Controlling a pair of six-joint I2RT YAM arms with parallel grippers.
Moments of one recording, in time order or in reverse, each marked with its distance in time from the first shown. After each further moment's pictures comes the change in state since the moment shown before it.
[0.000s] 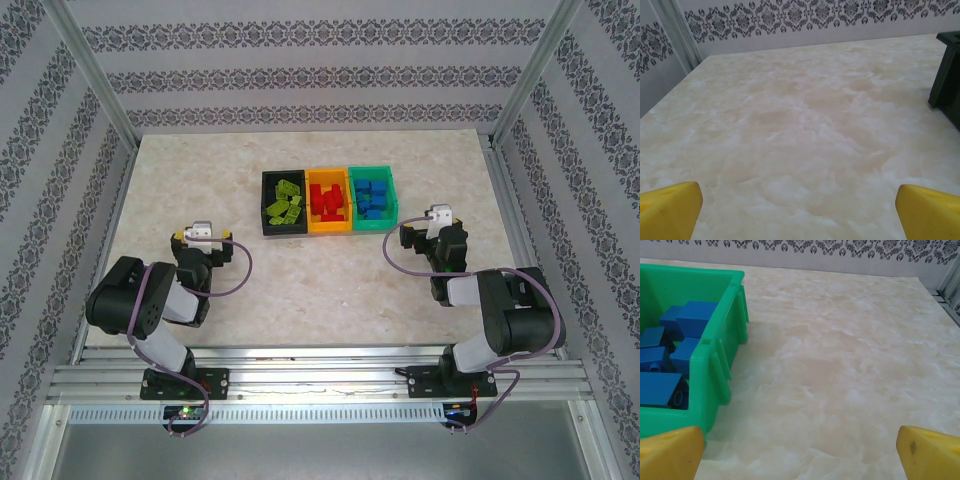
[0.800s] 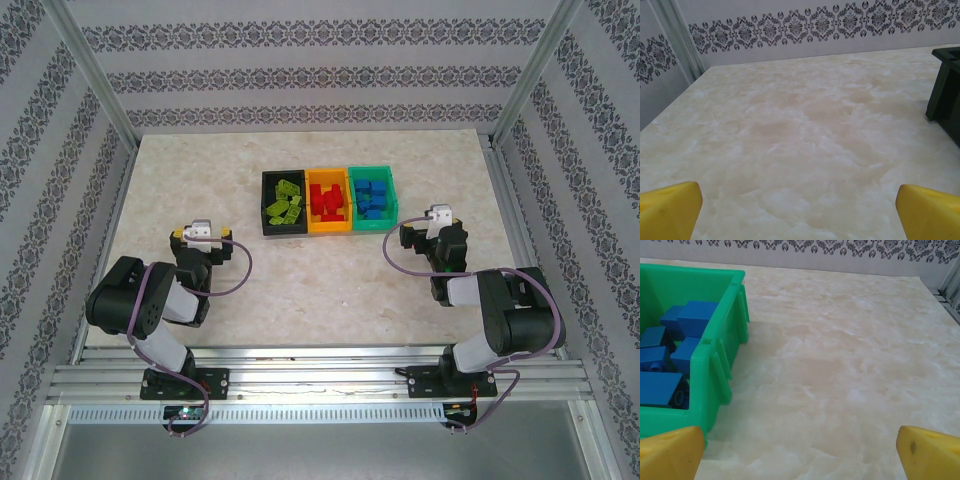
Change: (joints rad) left arm 0.000 0.001 0.000 0.032 0.000 0.008; right arm -0.006 0.001 0.005 -0.004 -0.010 0.002
